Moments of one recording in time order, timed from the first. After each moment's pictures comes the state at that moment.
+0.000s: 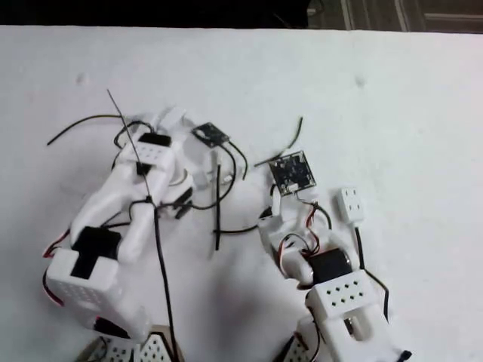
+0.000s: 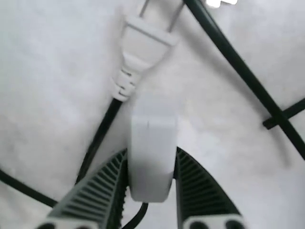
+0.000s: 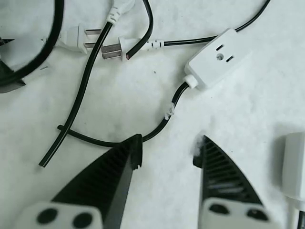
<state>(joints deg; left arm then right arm) 5.5 12.5 22.6 69.0 -30.2 -22.2 -60.4 74.7 44.0 1.7</state>
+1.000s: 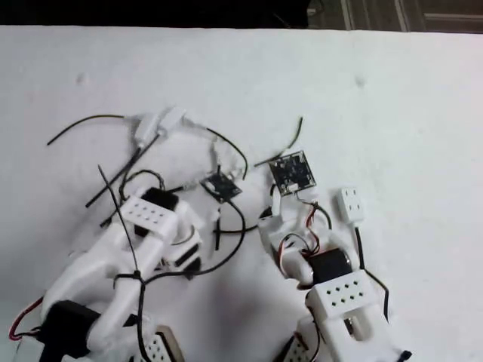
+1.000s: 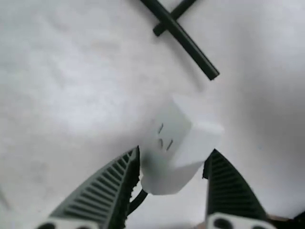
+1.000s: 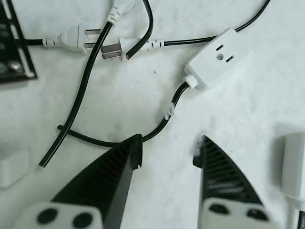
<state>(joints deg) 16.0 -18.1 53.7 69.1 -23.4 -22.2 -60.4 74.7 44.0 1.7</state>
